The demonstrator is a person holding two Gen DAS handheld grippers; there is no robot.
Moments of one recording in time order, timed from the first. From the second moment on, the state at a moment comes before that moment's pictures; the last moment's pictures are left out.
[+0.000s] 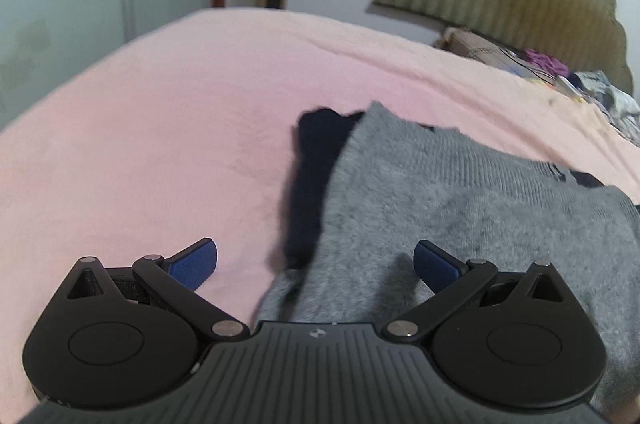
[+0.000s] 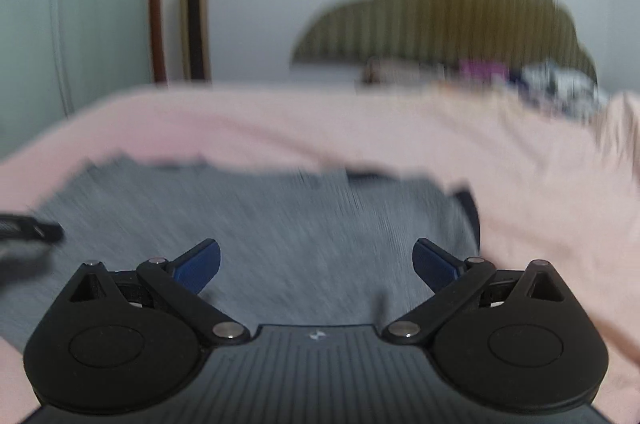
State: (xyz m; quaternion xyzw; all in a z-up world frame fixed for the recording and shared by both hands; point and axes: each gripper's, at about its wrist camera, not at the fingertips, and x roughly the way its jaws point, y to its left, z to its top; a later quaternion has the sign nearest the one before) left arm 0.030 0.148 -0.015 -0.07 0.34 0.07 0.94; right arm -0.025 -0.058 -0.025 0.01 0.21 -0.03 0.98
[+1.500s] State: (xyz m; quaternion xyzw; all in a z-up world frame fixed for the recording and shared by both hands) left arm -0.011 0.113 -0.036 -0.03 0.34 0.06 0.94; right arm -0.034 -0.069 -0.082 0.04 0.30 -0.08 0.95
